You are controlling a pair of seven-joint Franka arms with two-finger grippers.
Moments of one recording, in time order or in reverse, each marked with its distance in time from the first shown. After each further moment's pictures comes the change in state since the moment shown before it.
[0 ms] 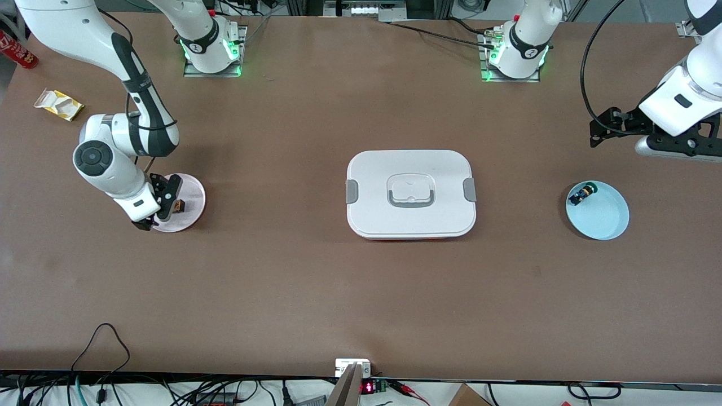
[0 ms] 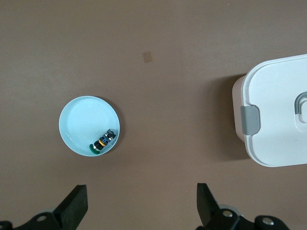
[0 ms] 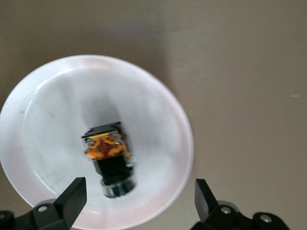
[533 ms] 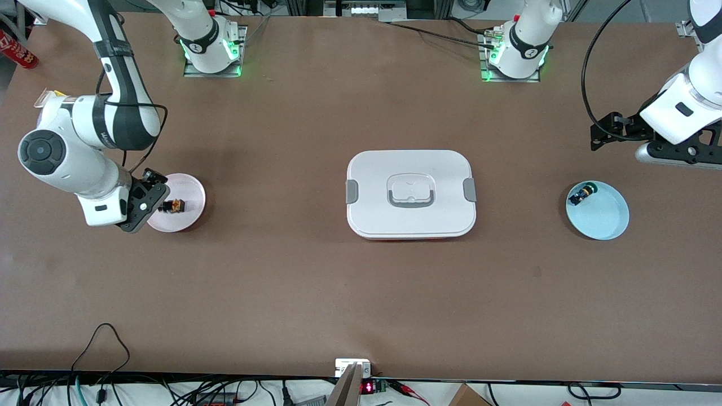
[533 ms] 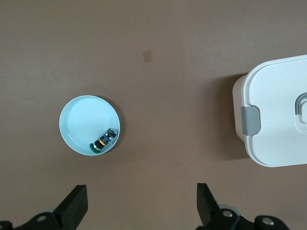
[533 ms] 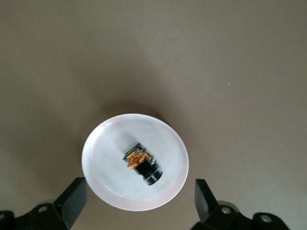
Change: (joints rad) left arm 0.000 0.022 0.000 0.030 0.000 -0.017 0.000; right arm 0.064 -0.097 0.012 0.224 0.164 -0.439 0.420
